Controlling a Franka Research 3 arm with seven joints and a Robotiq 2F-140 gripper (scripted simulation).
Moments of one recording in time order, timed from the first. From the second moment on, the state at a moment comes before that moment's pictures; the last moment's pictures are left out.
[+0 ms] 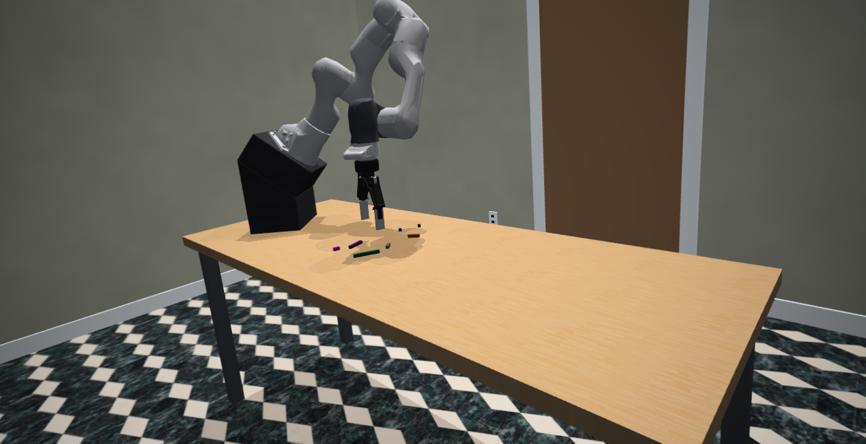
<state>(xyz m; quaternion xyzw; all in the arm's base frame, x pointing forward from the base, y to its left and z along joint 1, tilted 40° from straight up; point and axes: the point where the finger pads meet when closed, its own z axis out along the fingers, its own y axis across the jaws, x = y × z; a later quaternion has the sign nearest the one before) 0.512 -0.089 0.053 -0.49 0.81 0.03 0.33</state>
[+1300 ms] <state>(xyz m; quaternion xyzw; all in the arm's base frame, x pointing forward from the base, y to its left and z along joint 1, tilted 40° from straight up) 0.503 -0.096 0.044 -0.70 0.63 -0.07 0.32</state>
